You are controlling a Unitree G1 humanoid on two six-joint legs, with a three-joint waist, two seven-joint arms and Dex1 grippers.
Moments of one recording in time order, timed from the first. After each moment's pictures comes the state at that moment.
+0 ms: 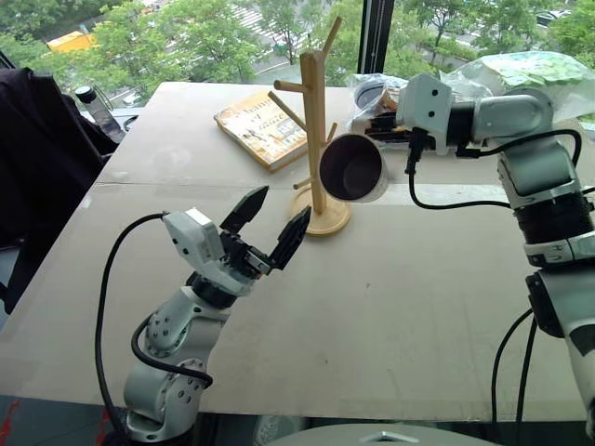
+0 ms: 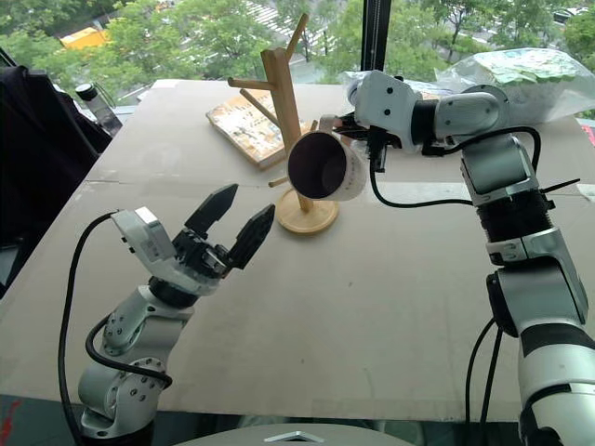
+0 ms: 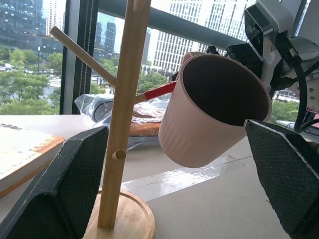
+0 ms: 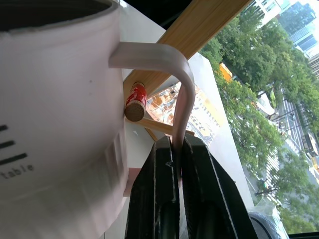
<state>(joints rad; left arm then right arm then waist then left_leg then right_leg) 0.08 0.25 0.09 -0.69 -0.61 0.25 -0.46 -1.10 -0.55 0.25 0.35 0.05 -0.03 1.11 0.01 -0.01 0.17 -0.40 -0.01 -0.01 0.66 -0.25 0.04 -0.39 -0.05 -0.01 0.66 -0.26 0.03</state>
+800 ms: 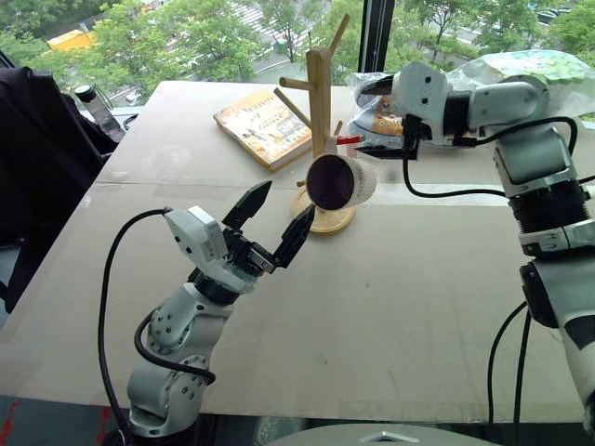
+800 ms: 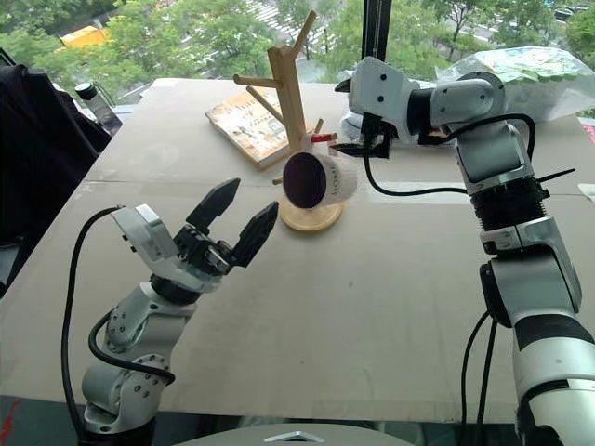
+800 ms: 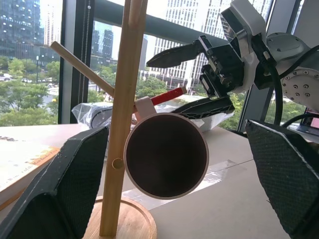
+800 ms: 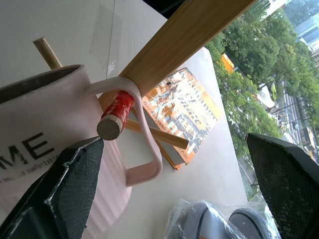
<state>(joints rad) 0.06 0.28 0.07 -0.68 -0.59 0.23 -0.47 -1.13 -0.54 0.21 0.39 0.03 0.05 1.12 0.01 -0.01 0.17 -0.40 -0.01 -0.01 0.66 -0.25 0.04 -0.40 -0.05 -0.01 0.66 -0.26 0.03</state>
